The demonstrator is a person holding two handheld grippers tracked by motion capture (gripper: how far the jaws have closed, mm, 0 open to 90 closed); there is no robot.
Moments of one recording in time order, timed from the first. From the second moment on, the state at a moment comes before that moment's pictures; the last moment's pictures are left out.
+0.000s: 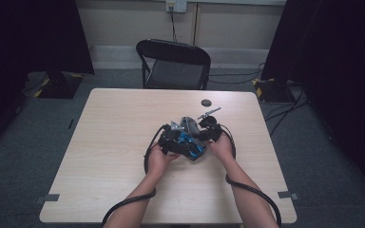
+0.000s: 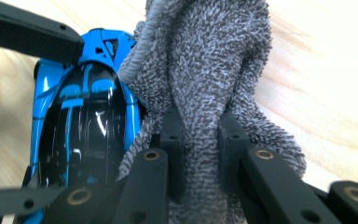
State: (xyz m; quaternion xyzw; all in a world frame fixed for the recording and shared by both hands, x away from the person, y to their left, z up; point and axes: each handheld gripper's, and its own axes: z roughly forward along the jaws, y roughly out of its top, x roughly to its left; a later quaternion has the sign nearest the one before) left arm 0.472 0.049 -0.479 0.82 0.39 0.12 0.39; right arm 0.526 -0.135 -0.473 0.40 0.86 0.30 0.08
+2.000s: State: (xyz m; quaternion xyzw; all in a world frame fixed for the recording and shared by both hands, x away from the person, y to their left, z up) left arm 0.471 0.048 -0.478 0.82 0.40 0.12 0.38; right arm 0.472 -0.200 -0.473 0.39 0.87 0.31 0.06
